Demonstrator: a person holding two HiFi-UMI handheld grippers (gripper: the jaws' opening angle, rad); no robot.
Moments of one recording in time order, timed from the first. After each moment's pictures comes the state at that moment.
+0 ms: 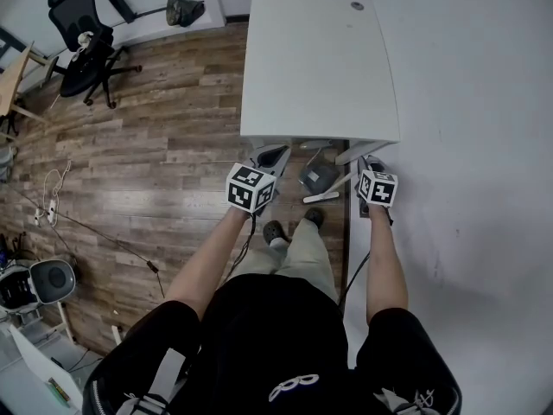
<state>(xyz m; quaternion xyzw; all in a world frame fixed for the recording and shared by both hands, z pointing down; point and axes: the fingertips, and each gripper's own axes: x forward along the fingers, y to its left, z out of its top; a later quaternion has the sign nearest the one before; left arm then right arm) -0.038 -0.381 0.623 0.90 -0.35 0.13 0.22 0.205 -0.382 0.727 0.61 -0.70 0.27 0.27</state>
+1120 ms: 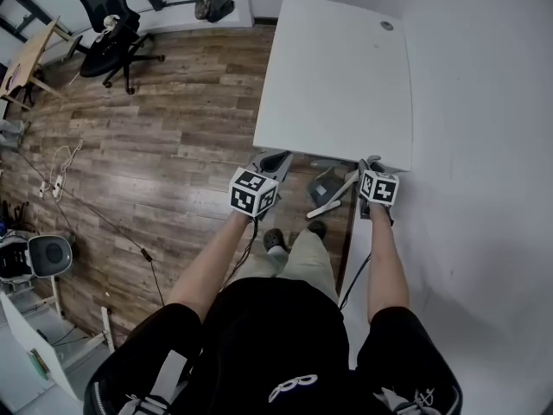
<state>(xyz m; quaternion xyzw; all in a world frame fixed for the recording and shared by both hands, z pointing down) -0.062 -0.422 0.623 0.87 -0.41 0.13 0.23 0.177 -0.462 0.744 0.55 -0.73 0.29 0.28</state>
